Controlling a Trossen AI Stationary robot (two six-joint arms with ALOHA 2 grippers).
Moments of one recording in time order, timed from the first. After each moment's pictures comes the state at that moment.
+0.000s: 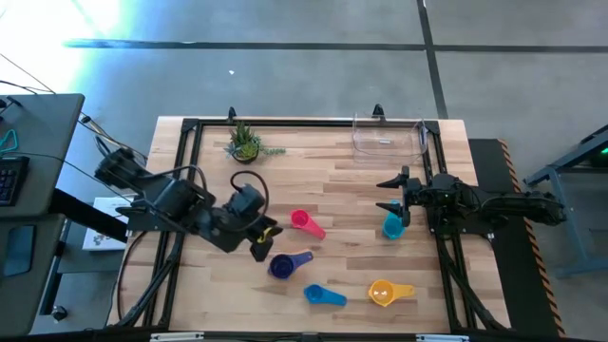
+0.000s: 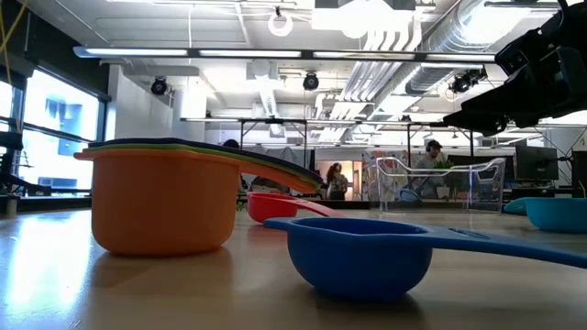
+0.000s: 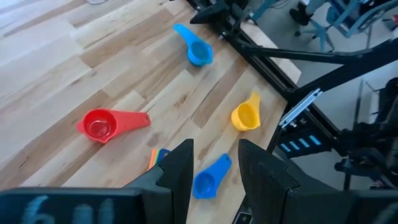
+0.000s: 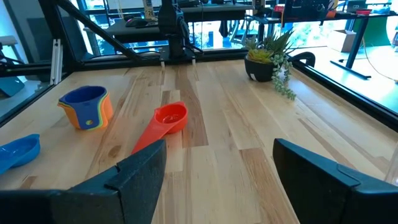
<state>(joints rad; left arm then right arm) -0.52 1.51 1.74 -1.03 -0.51 -1.11 -0.12 0.18 0.01 0.01 -0.03 0.03</state>
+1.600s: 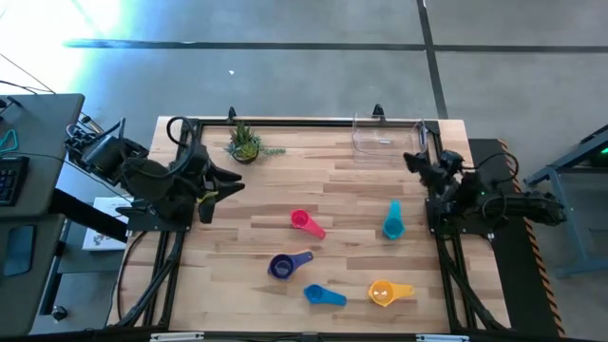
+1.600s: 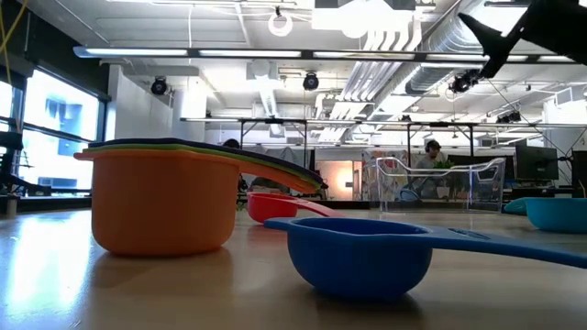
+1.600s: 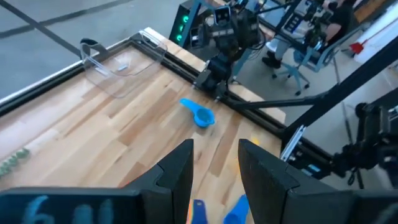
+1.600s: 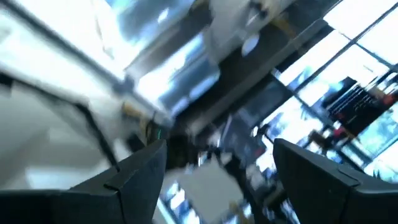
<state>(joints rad) -0.52 1.21 1.74 -1.09 -0.67 -0.79 -0.12 0.18 0.01 0.84 0.13 0.73</state>
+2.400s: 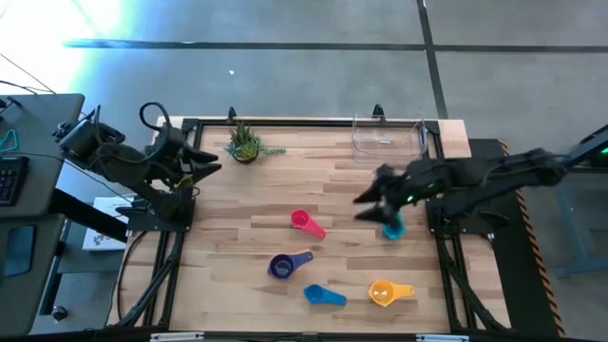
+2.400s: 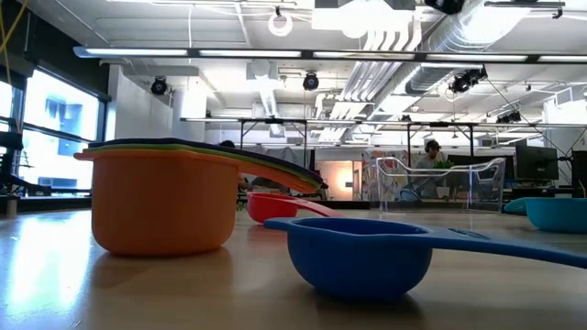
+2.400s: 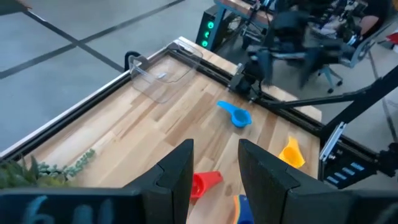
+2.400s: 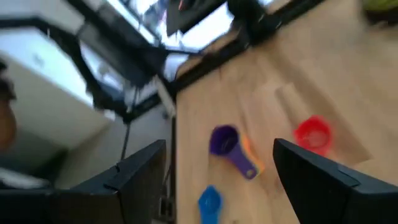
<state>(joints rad) -0.52 1.09 1.74 -1.28 -0.75 -0.77 0.20 1.03 1.02 -0.38 -0.06 0.65</state>
